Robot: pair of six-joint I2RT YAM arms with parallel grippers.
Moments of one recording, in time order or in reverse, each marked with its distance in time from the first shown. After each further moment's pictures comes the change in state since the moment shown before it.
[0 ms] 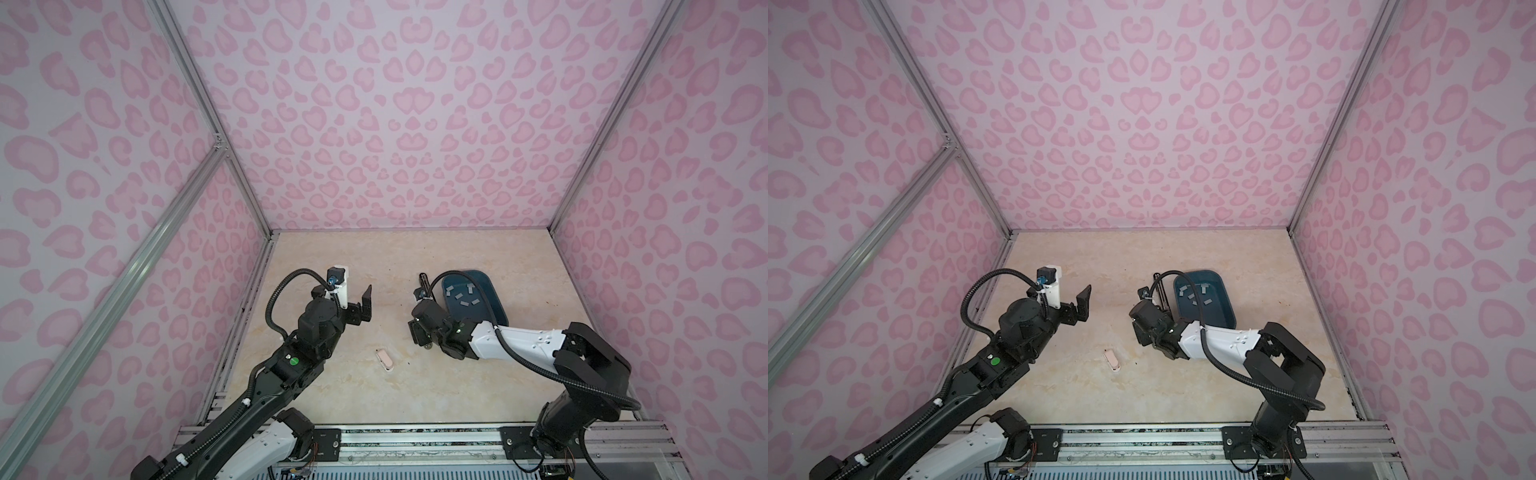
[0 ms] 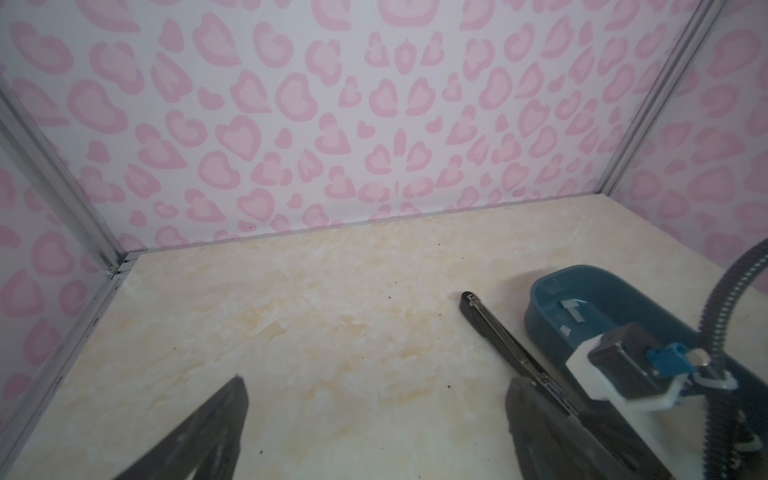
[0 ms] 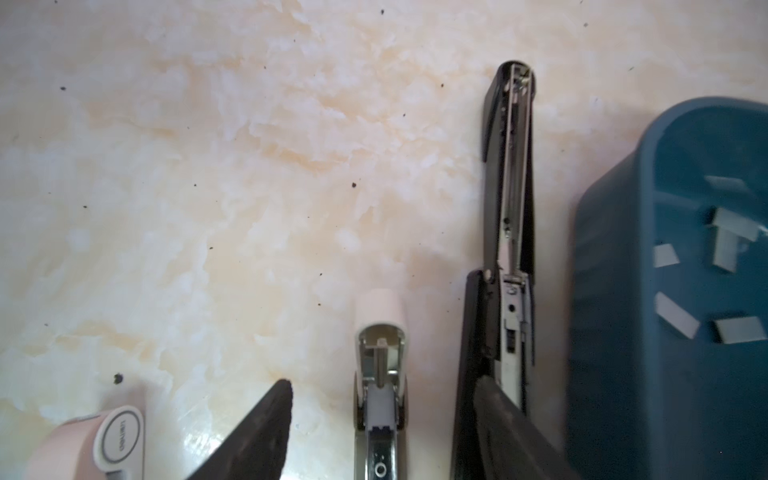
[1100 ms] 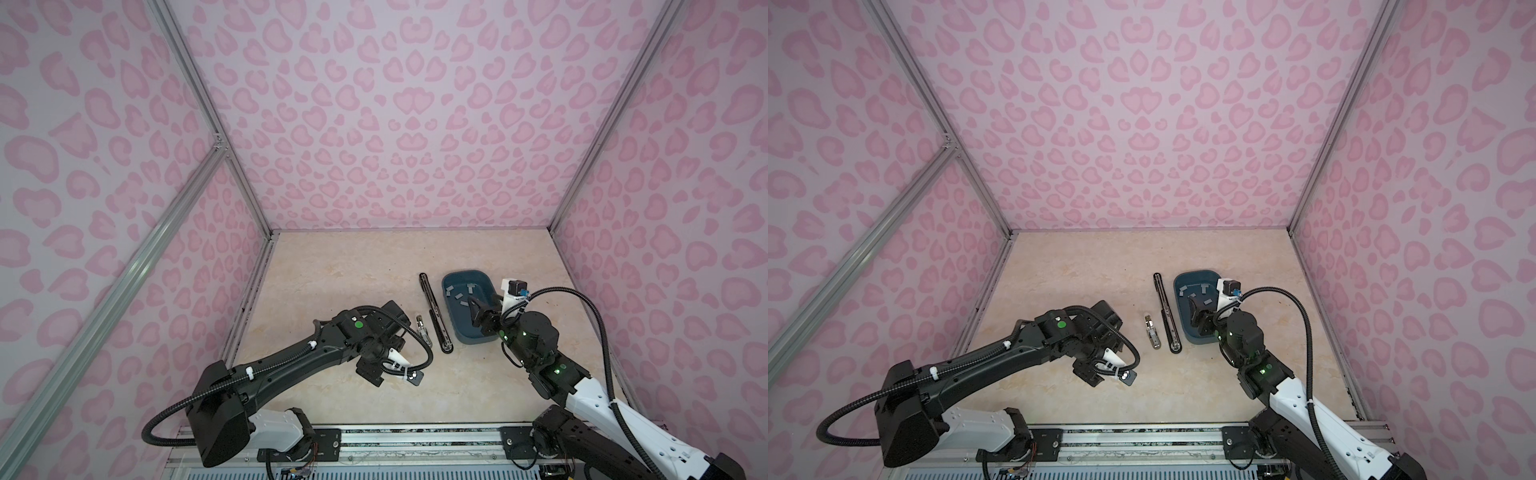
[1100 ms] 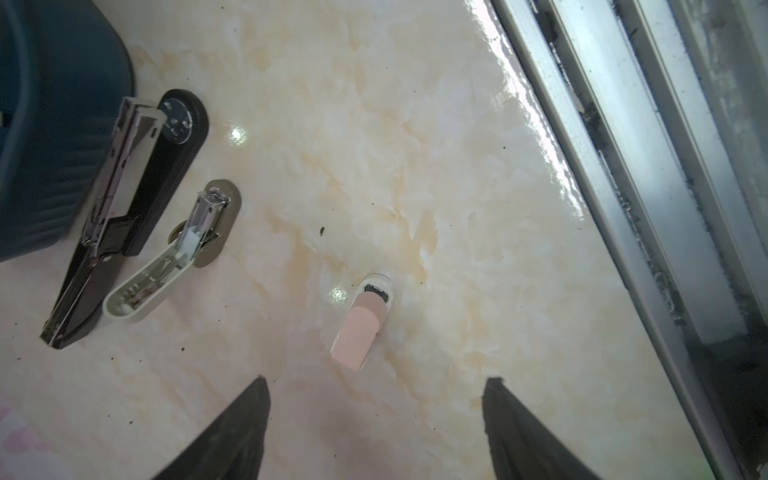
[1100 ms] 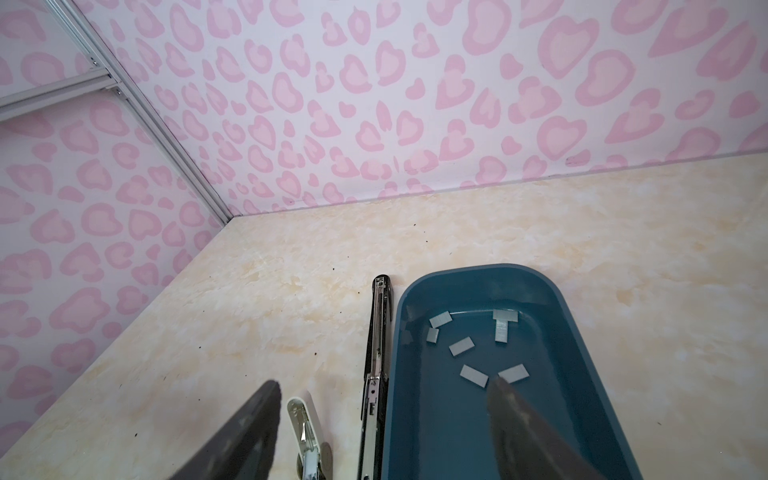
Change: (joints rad) left arm -0.299 0.539 0.332 -0.927 0.391 1.395; right arm -0.354 -0.832 -0.488 0.316 -0.175 -0.014
